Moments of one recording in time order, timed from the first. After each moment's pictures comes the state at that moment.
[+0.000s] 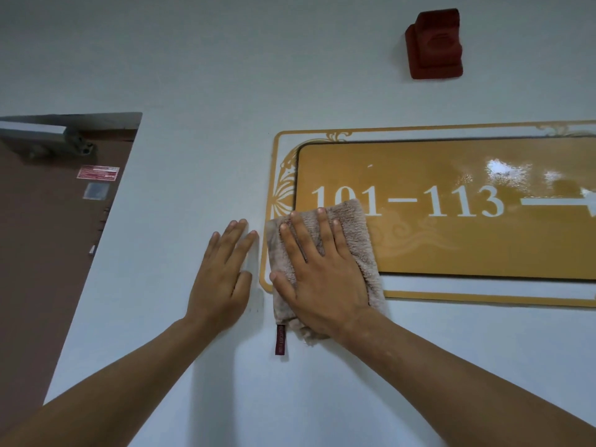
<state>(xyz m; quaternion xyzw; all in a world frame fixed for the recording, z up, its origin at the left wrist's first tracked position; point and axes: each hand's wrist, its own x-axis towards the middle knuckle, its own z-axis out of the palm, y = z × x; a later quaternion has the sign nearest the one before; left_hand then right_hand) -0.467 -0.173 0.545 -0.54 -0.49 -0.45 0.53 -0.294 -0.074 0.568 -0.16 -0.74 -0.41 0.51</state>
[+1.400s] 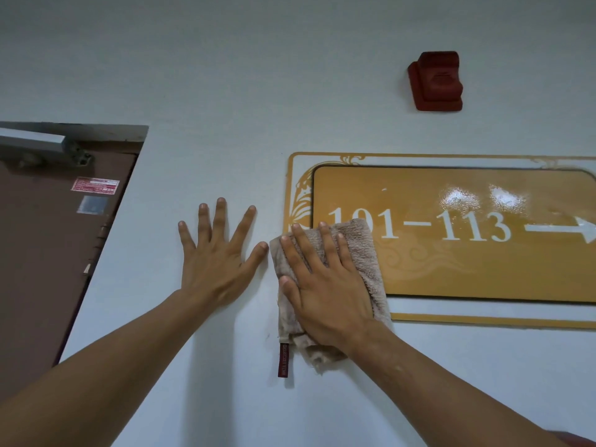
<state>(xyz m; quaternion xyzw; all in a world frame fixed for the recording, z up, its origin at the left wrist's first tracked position) -0.513 -0.183 0.614 -0.40 -0.65 -0.35 0.55 -0.320 -0.088 0.581 -0.17 -0.74 -0.40 0.52</state>
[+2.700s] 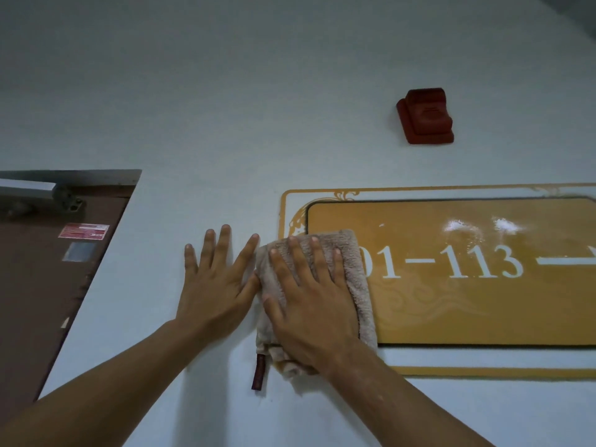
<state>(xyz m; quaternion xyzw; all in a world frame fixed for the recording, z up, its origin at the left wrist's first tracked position) -0.510 -0.179 0.646 -0.44 -0.62 -0.33 0.57 -0.342 -0.092 0.620 -0.15 -0.71 -0.35 0.59</state>
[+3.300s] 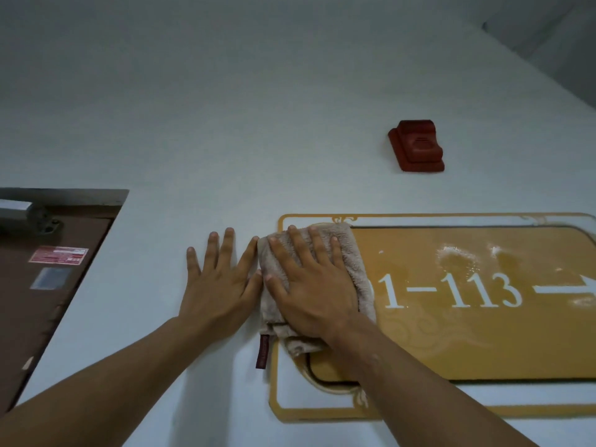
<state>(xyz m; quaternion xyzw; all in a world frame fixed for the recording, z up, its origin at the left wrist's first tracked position) -0.501 -0.175 0.692 -0.45 -0.62 -0.33 0.56 -0.340 -0.087 0.695 -0.16 -0.72 -0.34 0.59</state>
